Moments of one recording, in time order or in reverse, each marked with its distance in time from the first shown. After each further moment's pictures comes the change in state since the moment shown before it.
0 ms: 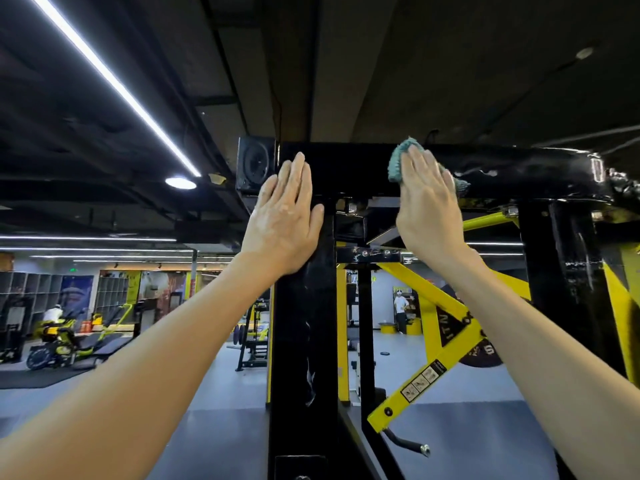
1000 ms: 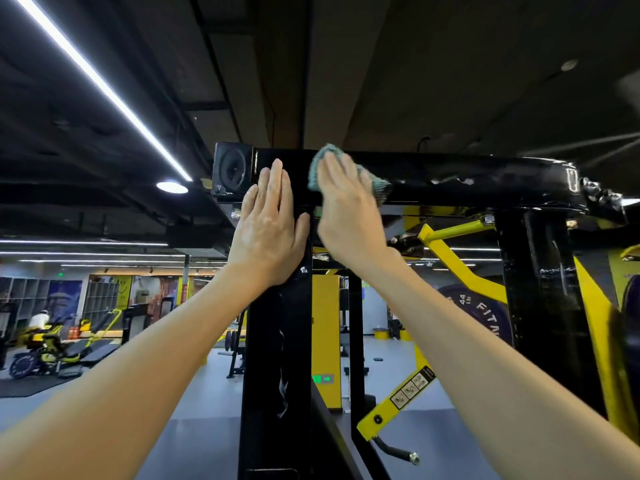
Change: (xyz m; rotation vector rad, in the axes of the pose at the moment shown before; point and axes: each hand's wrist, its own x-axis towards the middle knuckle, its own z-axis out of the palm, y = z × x) left_hand -0.001 0.017 0.006 -0.039 0.018 -0.080; right_hand 0.008 -0.060 0.015 0.059 -0.082 -0.164
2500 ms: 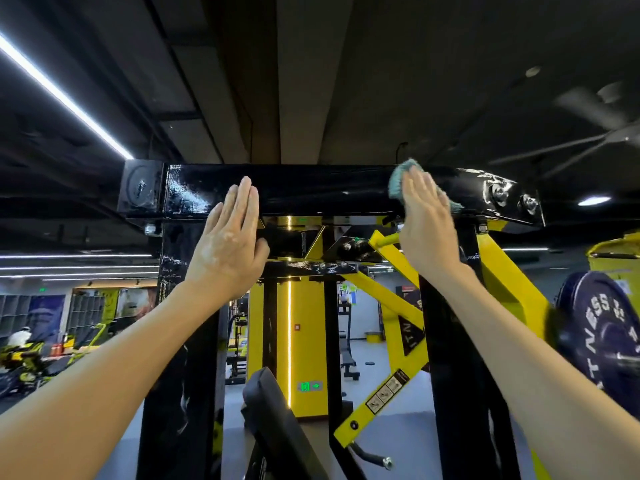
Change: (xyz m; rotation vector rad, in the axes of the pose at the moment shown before) left_hand 0.011 0.057 0.022 0.049 -0.013 0.089; right_hand -0.055 0.189 -0.082 -0.051 0.064 0.227
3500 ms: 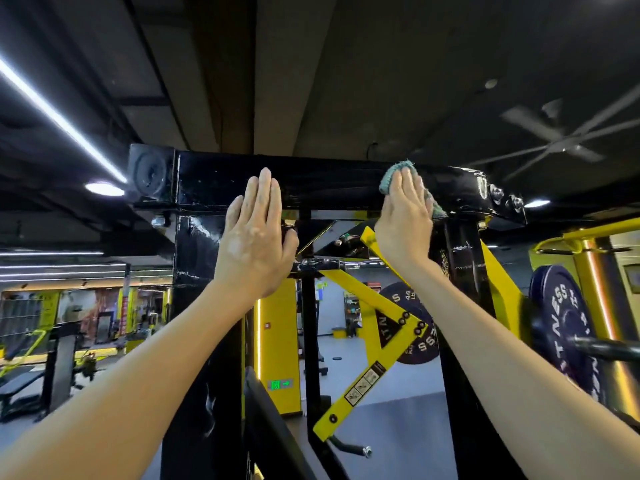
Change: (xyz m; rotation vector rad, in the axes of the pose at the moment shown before) left_hand -0.002 0.006 0.005 -0.091 0.080 -0.022; right_hand 0.001 -0.059 0.026 -0.051 0.092 0.183
